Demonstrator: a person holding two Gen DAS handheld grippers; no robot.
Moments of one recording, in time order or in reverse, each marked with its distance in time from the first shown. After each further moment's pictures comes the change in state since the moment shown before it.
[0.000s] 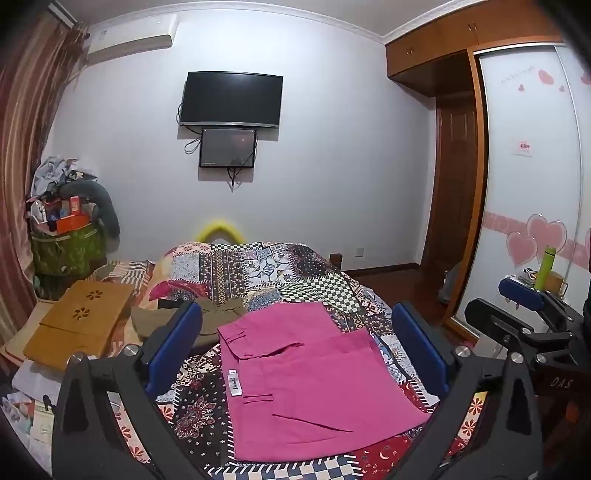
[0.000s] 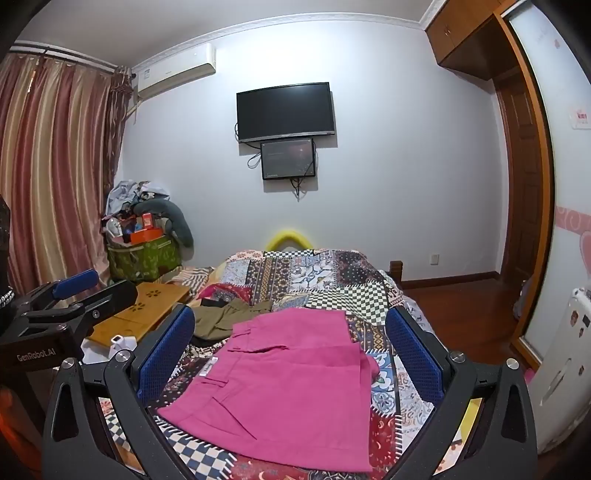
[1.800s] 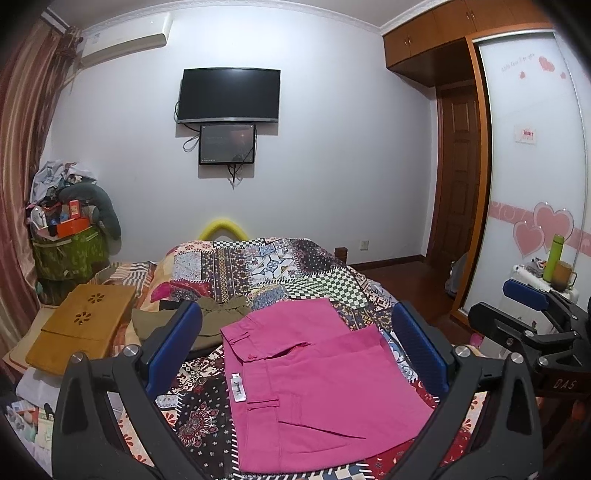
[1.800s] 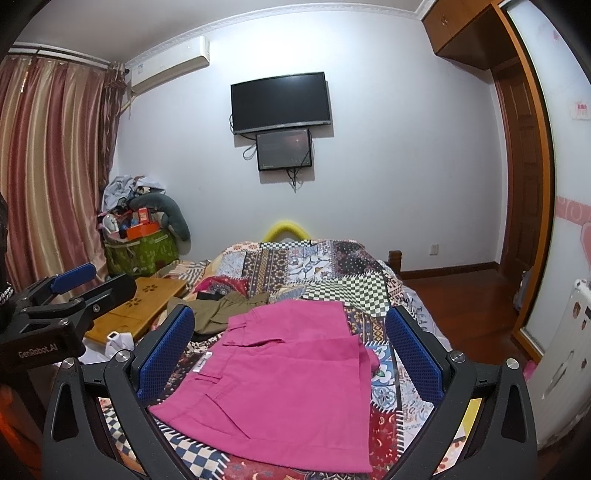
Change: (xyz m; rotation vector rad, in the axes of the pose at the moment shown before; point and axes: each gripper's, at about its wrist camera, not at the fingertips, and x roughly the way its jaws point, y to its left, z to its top) left arm 0.026 0.003 0.000 0.029 0.015 0.009; right arm 0.015 -0.009 -0.002 0.018 0.043 -0.010
